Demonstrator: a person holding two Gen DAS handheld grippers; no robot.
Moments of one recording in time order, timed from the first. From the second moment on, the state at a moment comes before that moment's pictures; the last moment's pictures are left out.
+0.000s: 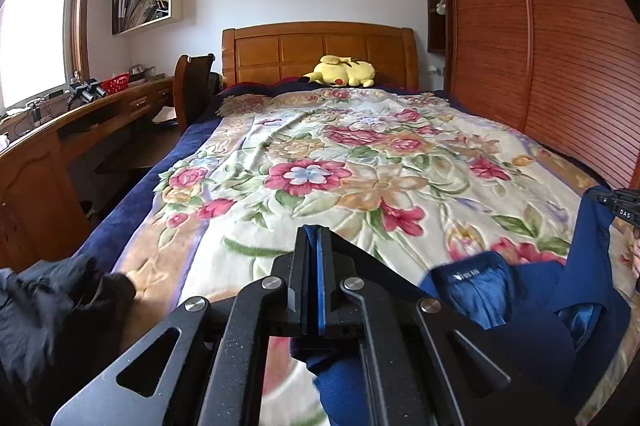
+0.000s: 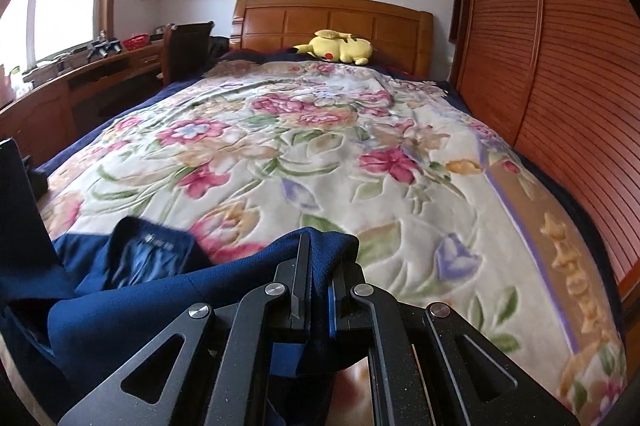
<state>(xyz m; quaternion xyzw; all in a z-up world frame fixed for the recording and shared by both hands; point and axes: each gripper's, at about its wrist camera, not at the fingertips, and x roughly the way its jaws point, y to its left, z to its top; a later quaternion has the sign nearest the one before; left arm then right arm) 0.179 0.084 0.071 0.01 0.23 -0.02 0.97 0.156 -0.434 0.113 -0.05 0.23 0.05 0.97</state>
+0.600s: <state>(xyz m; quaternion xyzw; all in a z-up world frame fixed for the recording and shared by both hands) 0.193 0.073 0.039 0.01 0.28 -0.05 0.96 0.213 -0.418 0.091 -0.05 0.29 0.01 0.96</state>
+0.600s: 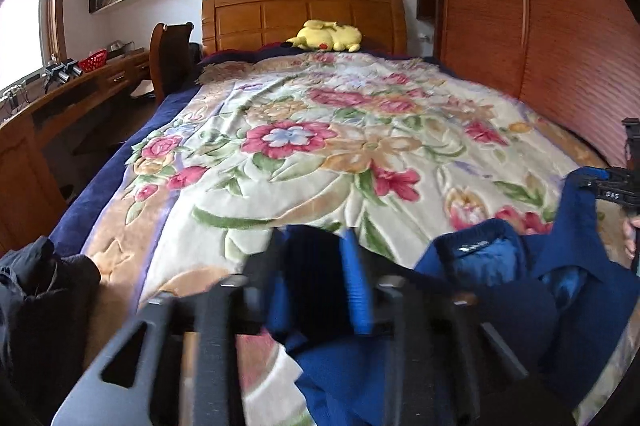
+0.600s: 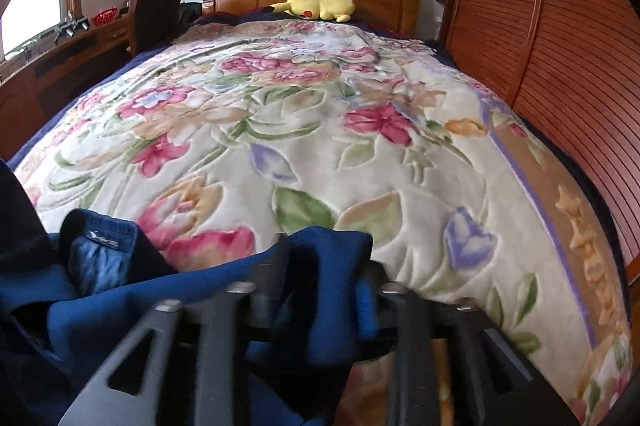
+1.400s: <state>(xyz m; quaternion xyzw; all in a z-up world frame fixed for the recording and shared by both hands) 0.075 0.035 0.004 0.00 0.28 -0.11 0.95 0.125 -0.257 0.065 -0.16 0.31 0.24 0.91</state>
